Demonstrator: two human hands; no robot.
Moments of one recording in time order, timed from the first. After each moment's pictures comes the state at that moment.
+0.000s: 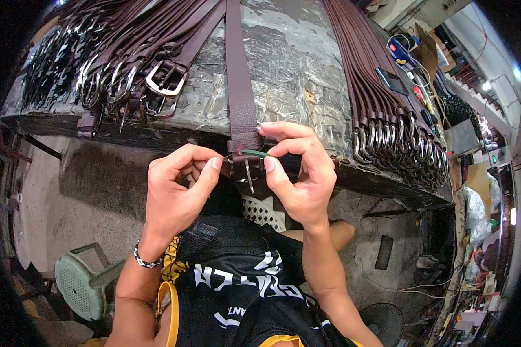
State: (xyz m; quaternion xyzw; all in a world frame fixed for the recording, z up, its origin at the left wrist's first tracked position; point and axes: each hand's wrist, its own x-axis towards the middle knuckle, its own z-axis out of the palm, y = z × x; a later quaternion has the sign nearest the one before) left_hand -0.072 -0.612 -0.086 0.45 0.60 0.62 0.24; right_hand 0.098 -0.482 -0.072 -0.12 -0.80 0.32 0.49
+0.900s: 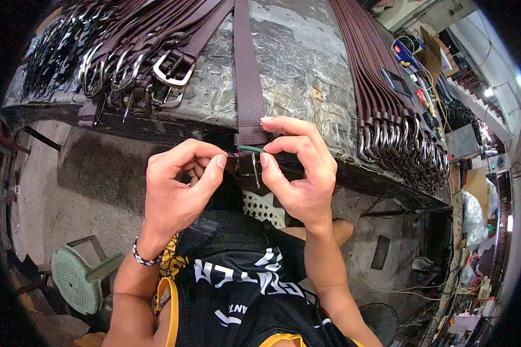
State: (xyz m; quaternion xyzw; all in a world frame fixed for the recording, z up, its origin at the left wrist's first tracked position) left_hand -0.076 -0.618 -0.085 0.49 0.59 0.61 0.21; right_hand 0.094 -0.487 -0.064 -0.12 -0.86 0.21 0.45
